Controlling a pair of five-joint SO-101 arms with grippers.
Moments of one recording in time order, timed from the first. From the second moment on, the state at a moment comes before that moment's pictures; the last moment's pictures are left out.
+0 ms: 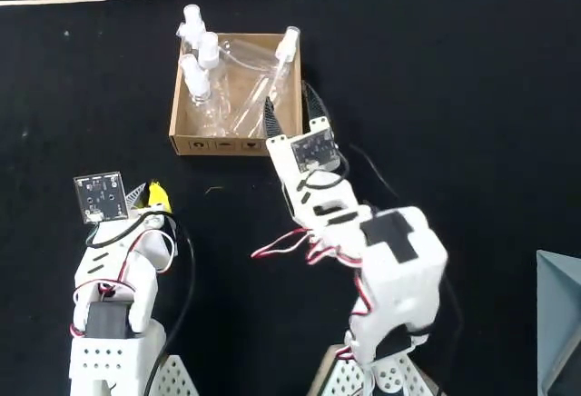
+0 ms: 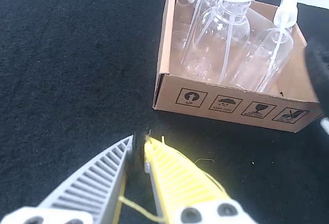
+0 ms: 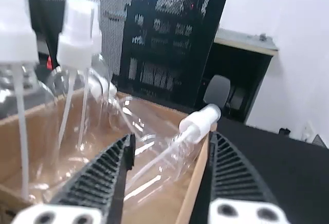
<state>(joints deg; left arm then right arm) -3.4 -103.7 96.1 41.9 8.5 -19.0 19.4 60.4 -70.7 8.8</state>
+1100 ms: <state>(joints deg) -3.4 -103.7 96.1 41.9 8.5 -15.1 -28.1 89.0 -48.7 11.8</state>
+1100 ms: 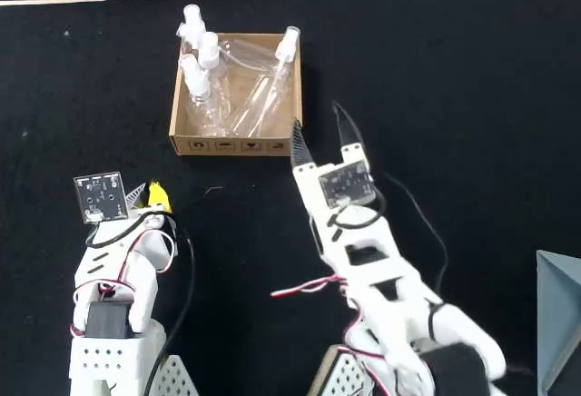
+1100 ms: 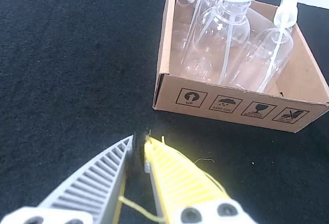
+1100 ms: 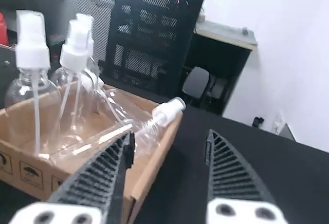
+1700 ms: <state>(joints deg) -3.4 -103.7 96.1 41.9 8.5 -10.8 -49.9 95.9 -30.5 10.0</state>
